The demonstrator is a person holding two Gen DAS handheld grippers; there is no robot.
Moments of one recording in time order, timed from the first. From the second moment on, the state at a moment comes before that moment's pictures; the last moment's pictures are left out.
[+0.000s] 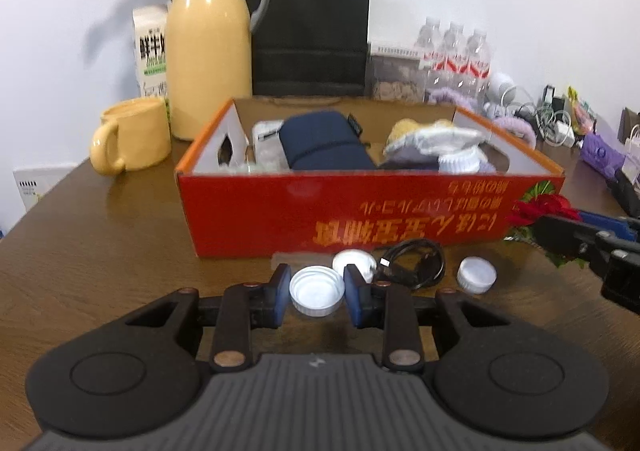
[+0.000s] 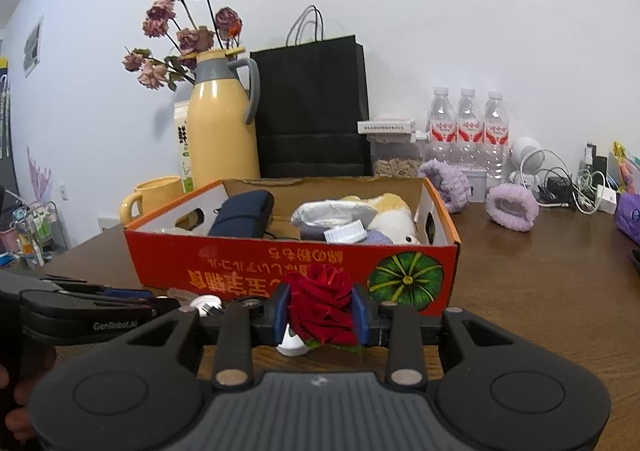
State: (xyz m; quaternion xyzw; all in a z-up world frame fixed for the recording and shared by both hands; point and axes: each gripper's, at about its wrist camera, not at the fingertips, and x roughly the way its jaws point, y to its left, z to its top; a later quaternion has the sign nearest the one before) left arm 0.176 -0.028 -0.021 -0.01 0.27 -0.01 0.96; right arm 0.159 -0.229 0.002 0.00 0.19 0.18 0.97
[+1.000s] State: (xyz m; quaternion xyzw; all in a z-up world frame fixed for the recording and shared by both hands) left arm 0.315 -0.042 0.050 -0.05 0.20 -0.02 0.98; right arm 0.308 -0.187 0.047 -0.01 0.17 0.17 0.97
